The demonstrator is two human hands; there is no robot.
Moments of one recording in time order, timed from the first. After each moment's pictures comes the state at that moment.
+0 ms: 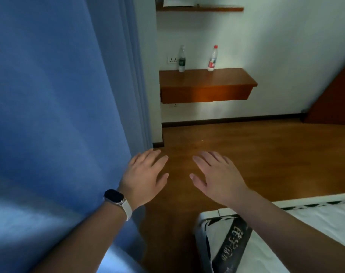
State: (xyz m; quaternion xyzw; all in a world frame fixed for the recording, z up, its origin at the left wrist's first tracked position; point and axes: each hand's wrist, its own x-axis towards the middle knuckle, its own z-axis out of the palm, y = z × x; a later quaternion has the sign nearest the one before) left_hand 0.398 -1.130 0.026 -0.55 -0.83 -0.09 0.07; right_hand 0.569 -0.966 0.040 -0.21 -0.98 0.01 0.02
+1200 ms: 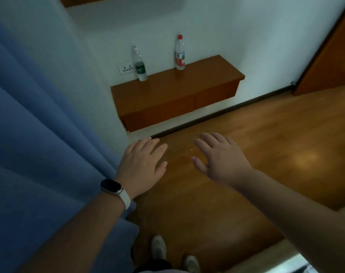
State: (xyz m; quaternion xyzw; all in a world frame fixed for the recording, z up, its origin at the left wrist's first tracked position) left_hand 0.151 -0.700 0.037 -0.66 -0.75 -0.02 0.06; right_hand 0.359 -0.573 0.036 -0.32 -0.95 0.05 0.02
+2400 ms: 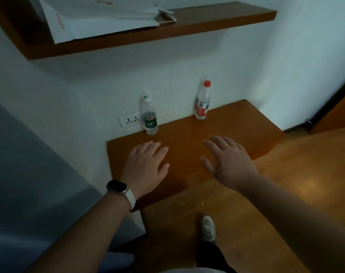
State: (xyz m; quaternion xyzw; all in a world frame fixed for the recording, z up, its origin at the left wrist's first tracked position) left_hand -0.202 -0.349 0.010 -0.65 -0.76 -0.06 0.05; right_hand 0.021 -0.226 0.034 -0.38 -0.93 0.04 0.03
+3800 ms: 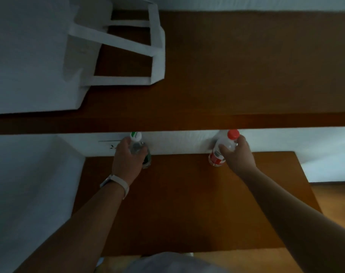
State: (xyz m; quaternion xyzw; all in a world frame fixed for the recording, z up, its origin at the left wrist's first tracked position) left_hand -0.330 -0.082 -0.066 -0.16 -0.87 -0.44 -0.14; right_hand -0.133 0.165 -0.054 -0.49 -0.75 0.43 0.09
